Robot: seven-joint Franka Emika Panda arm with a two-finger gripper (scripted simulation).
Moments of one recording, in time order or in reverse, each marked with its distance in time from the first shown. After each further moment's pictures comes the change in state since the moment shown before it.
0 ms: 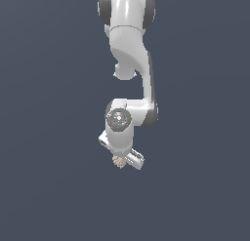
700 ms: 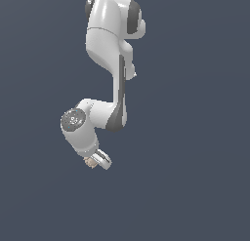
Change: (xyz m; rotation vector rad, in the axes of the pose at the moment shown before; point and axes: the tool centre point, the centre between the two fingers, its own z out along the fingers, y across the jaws) arm 0.072 0.105 0.000 -0.001 0.001 0.005
